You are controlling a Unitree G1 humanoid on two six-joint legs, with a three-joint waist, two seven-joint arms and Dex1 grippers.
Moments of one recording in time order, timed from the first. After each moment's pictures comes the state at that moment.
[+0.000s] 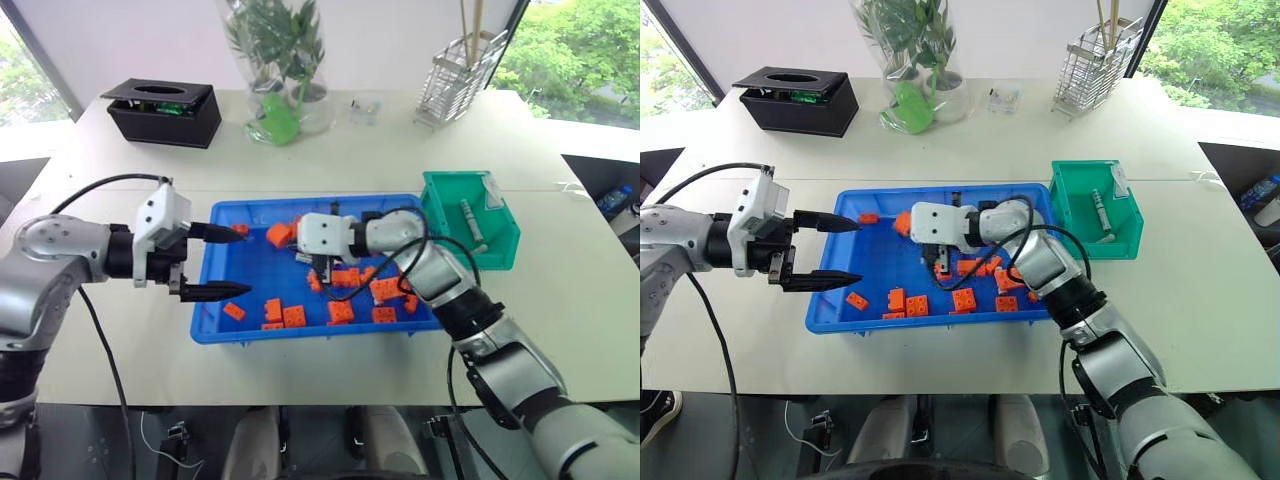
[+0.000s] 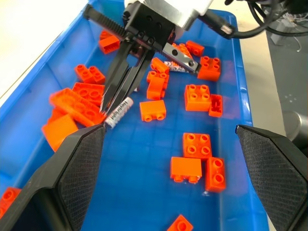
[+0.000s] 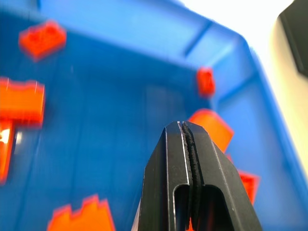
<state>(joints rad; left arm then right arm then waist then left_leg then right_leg) -0.38 0.97 0.08 -0.26 -0.60 0.57 -1.27 -0.80 -0.29 0.45 0.19 -0.15 0.10 0.93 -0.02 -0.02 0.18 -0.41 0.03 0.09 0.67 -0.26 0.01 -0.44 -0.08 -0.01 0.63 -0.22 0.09</state>
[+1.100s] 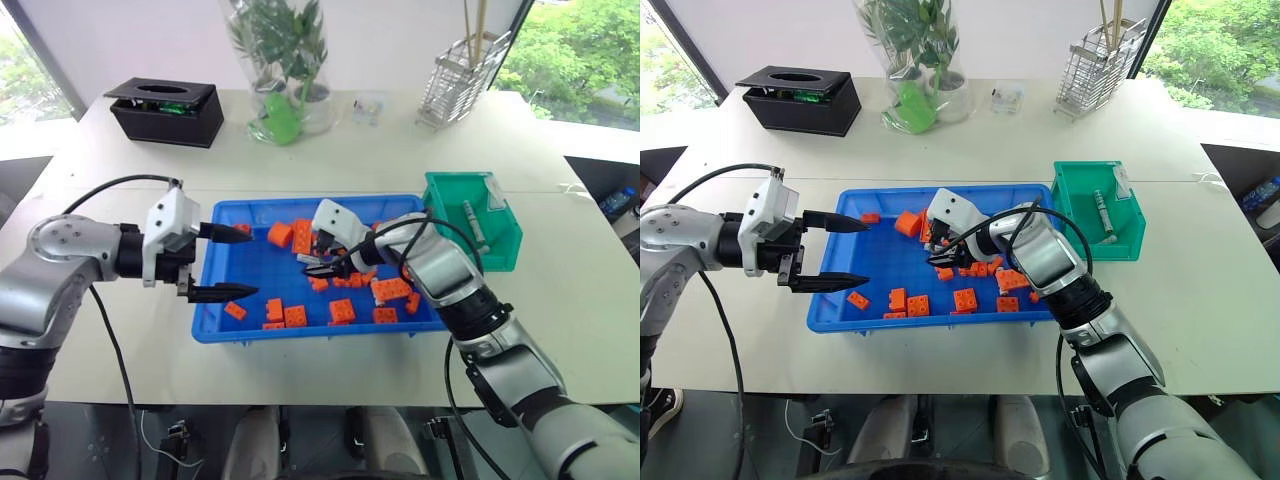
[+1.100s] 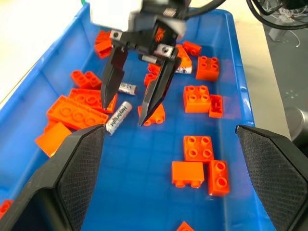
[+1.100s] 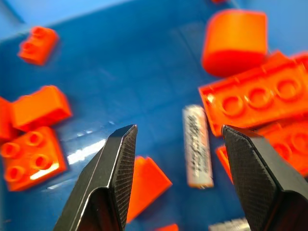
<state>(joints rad) -0.39 0.95 0.05 -0.24 -0.57 0.52 -1.28 -0.79 -0.33 0.40 0.08 0.00 0.85 0.95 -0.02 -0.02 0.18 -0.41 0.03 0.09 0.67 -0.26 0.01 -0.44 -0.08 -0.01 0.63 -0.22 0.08</state>
